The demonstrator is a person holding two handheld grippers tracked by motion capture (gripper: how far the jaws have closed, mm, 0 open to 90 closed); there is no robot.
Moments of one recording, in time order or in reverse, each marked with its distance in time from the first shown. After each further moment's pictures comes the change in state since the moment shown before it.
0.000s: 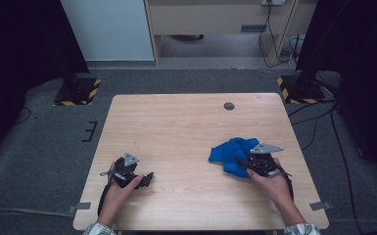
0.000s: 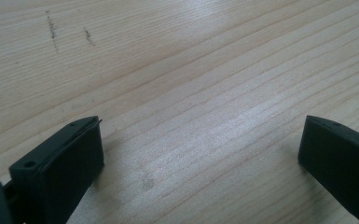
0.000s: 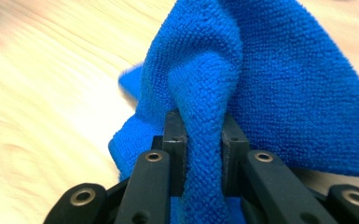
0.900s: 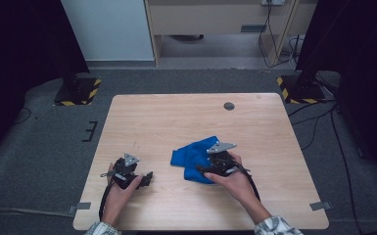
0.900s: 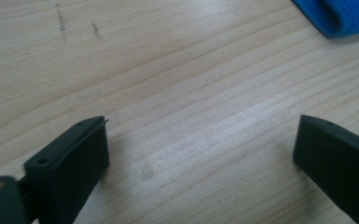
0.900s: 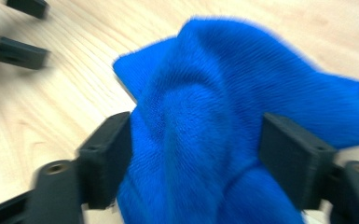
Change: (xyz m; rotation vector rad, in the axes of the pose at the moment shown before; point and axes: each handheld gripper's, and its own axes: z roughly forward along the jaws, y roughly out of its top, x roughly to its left) left arm -0.004 0.002 -0.006 0.002 0.052 -0.036; right arm 0.091 0.046 0.064 0.070 0.071 -0.070
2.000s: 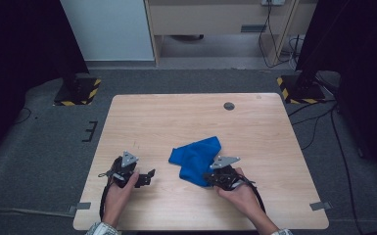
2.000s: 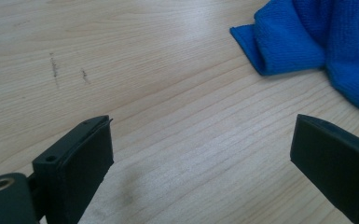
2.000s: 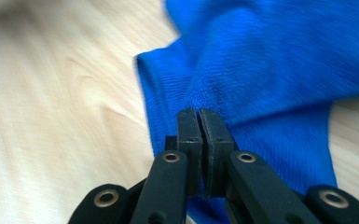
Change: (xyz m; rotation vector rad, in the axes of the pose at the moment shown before) left arm -0.007 0.009 -0.014 -0.102 -0.087 0.018; right arm 0.015 -0.037 -0.011 0.044 0.113 -0.056
